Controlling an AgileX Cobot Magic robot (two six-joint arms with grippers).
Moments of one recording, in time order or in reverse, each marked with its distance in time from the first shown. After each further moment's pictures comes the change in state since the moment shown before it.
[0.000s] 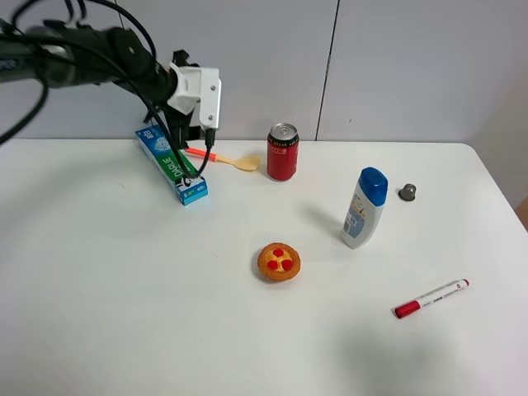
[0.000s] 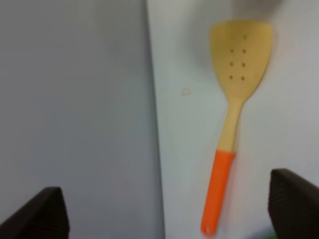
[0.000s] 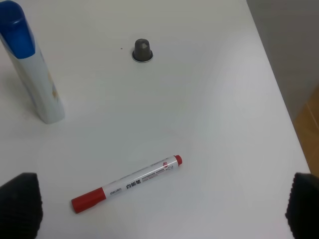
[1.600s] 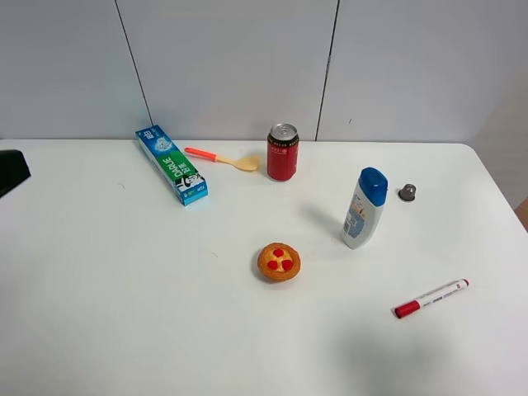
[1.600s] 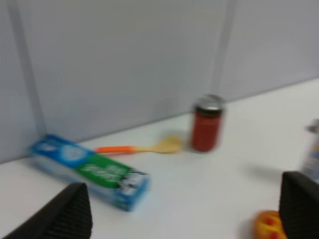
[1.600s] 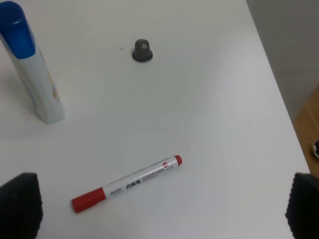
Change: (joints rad) left arm 0.502 -1.621 1.028 -0.656 0.377 -0.690; right arm 0.000 0.000 0.000 0.000 0.000 0.000
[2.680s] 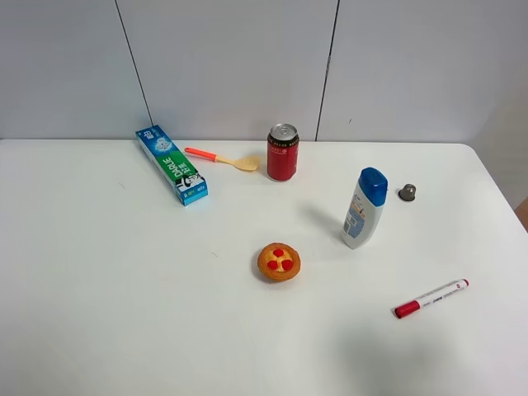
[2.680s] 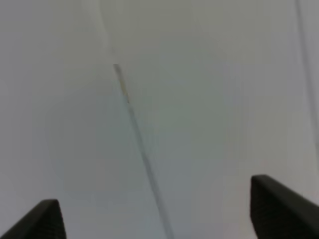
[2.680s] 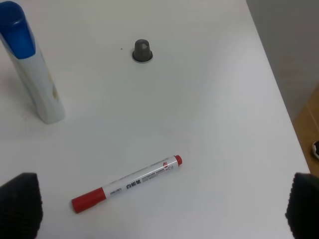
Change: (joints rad) left arm -0.094 -0.280 -0.125 0.572 -0.374 -0.348; right arm 0.000 0.000 0.000 0.000 0.000 0.000
